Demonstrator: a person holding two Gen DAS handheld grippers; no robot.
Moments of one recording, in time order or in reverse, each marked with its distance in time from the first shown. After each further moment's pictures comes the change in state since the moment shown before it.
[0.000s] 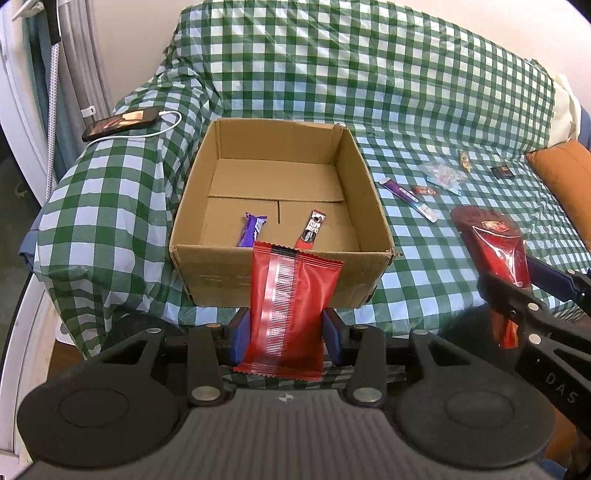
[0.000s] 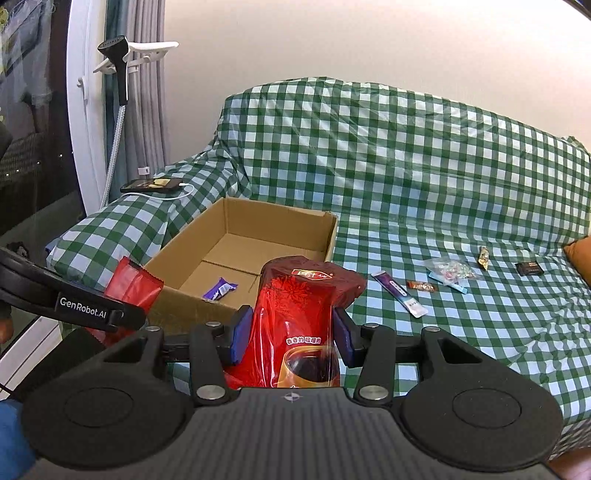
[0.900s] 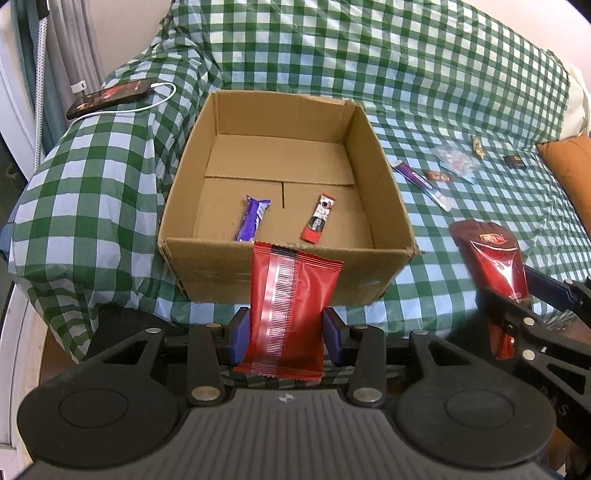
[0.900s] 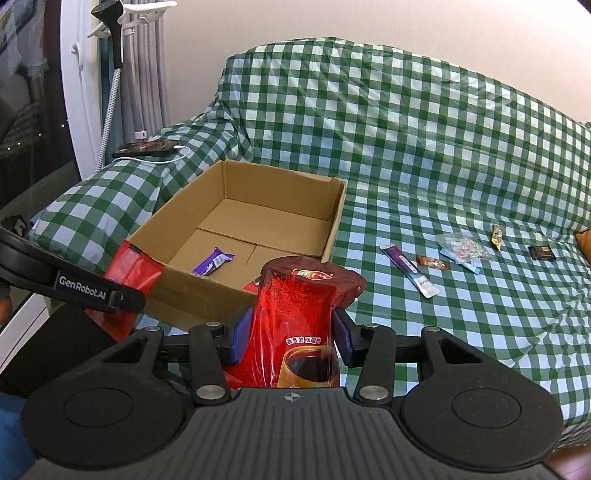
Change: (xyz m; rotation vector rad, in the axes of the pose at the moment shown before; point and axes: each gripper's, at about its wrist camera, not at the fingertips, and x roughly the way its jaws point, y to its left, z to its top) left arm 0.052 0.016 0.023 -0.026 0.086 -0.013; right arm 0.050 -0.008 0.007 -0.026 0.120 0.011
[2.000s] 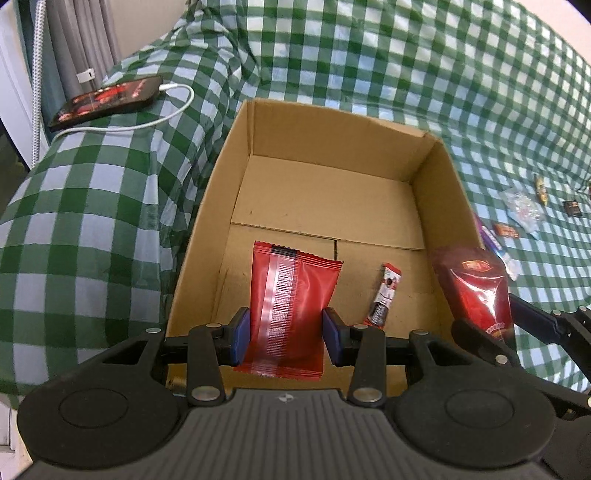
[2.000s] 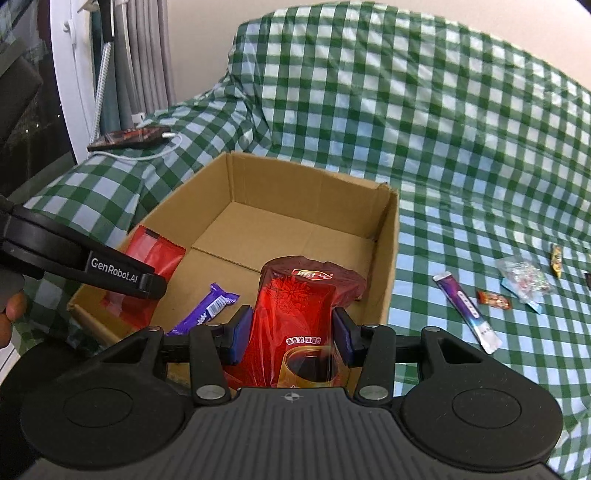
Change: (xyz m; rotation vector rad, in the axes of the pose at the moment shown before) left arm 0.113 0.040 0.109 -0.091 0.044 0.076; right arm 0.156 0.000 0.072 -0.037 0.080 0.082
